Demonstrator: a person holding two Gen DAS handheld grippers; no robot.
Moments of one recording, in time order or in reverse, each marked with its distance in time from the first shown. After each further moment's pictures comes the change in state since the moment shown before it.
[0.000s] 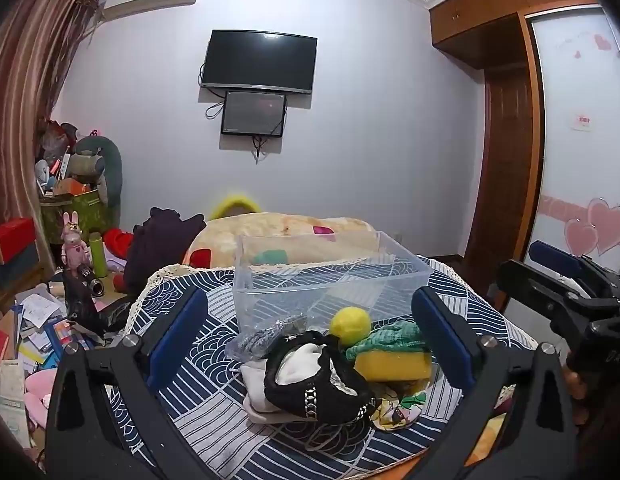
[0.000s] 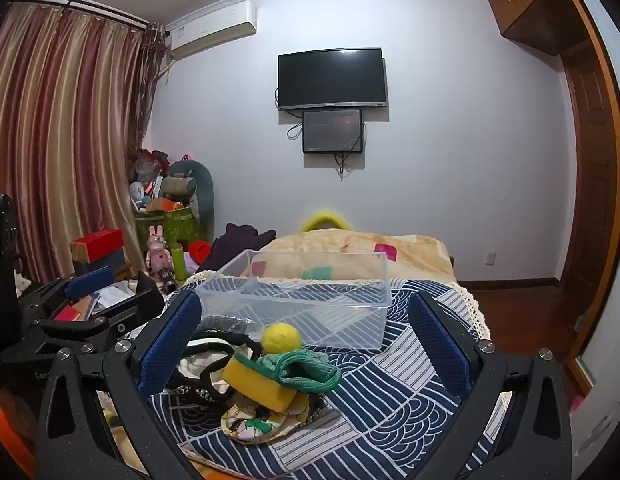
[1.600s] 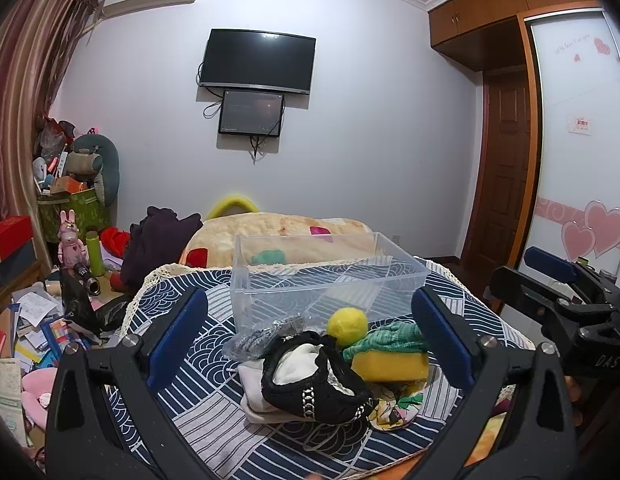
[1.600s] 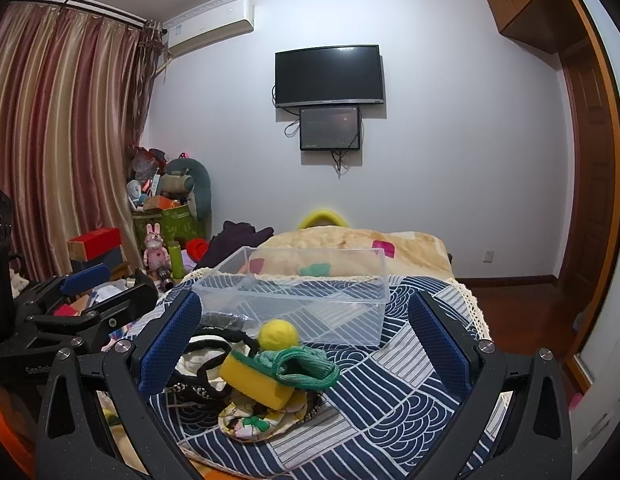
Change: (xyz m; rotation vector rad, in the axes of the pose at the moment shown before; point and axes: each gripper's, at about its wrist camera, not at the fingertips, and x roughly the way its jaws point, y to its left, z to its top) left arm 0.001 0.000 0.002 -0.011 0.029 -0.010; right arm 0.003 -0.003 -0.003 0.004 0.008 -0.008
